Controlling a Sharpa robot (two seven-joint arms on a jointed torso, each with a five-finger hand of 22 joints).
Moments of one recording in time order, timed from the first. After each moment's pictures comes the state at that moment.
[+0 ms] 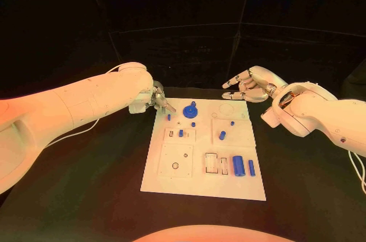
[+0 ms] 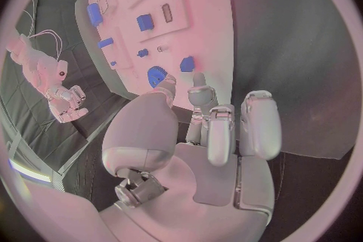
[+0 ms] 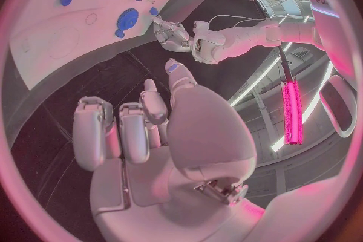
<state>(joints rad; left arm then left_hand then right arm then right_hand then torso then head) 1.35 -0.48 -0.06 0.98 -1.07 0.31 -0.54 1.04 -0.05 0.05 0.20 0.07 0.95 0.04 0.57 0.57 1.30 -0.03 1.03 0.93 1.47 -0.09 1.57 1.31 0.06 1.44 0.02 1.37 1.29 1.29 -0.82 -0.02 1.47 -0.96 -0.33 0.08 1.36 -0.05 -0.06 0.12 0.40 0.96 0.15 0.07 0.07 1.33 0.06 1.17 1.23 1.47 -0.01 1.47 1.31 0.05 1.46 0.09 1.45 1.31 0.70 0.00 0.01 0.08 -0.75</state>
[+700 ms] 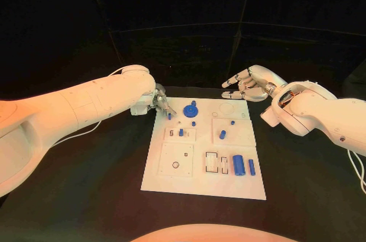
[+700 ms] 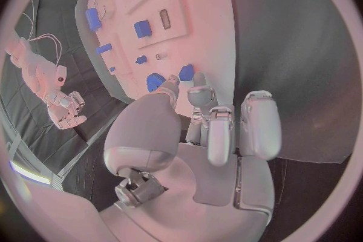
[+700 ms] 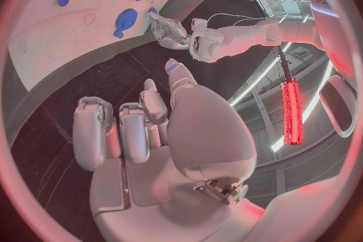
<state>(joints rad) 1.34 -0.47 -0.07 0.95 -1.08 0.32 -0.52 1.07 -0.02 0.04 0.19 0.07 0.96 0.04 0.57 0.56 1.30 -0.03 1.03 0.93 1.47 -0.09 1.57 1.31 0.06 1.44 0.02 1.37 1.29 1.29 -0.82 -0.02 1.47 -0.96 -0.33 0.08 1.36 -0.05 -0.06 0.12 0.40 0.96 0.15 0.07 0.07 1.33 0.06 1.17 1.23 1.47 -0.01 1.47 1.31 0.05 1.46 0.09 1.45 1.31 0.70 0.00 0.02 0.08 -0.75</state>
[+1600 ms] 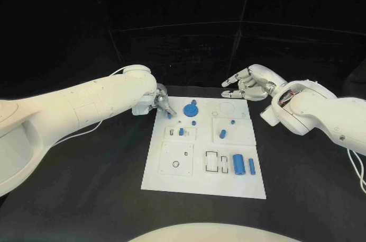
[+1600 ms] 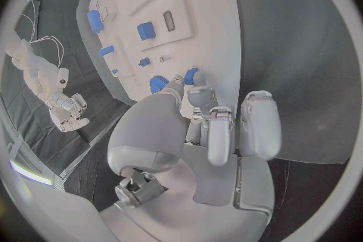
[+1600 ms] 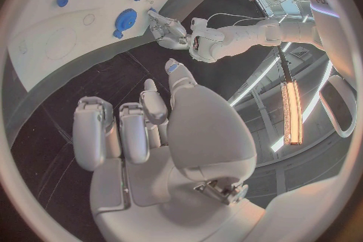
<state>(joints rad) 1.34 -0.46 -0.08 0.96 -1.08 0.32 -0.51 1.19 0.03 0.08 0.13 0.06 0.97 0.04 0.57 0.54 1.31 -0.04 1.04 0.92 1.47 -0.09 1.57 1.31 0.06 1.45 0.02 1.37 1.29 1.29 -0.82 -0.02 1.47 -0.96 -0.32 0.08 1.36 -0.05 -0.06 0.12 0.40 0.96 0.15 0.07 0.07 1.33 0.06 1.17 1.23 1.47 -0.01 1.47 1.31 0.05 1.46 0.09 1.45 1.31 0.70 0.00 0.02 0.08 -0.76</state>
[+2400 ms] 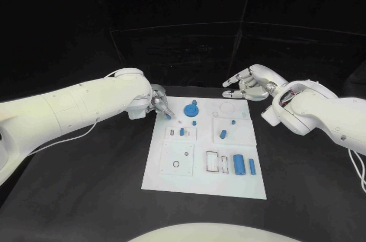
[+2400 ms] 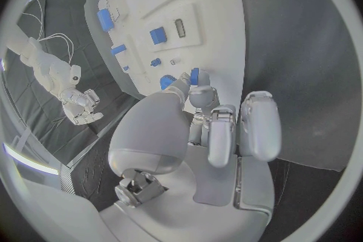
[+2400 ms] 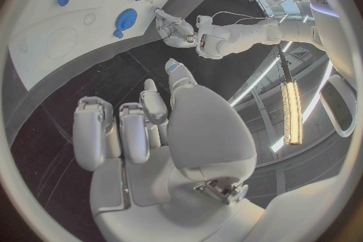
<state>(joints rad) 1.34 -0.58 -0.08 1.14 -1.04 0.22 -0.50 1.30 0.06 0.19 0.08 0.05 0.96 0.03 0.56 0.53 1.32 -0.04 1.03 0.91 1.47 -0.09 1.57 1.31 0.06 1.45 0.02 1.38 1.30 1.29 -0.82 -0.02 1.47 -0.96 -0.32 0.08 1.36 -0.05 -0.06 0.12 0.40 0.96 0.15 0.07 0.07 1.33 0.06 1.17 1.23 1.47 -0.01 1.47 1.31 0.05 1.46 0.09 1.45 1.31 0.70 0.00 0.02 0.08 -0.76</state>
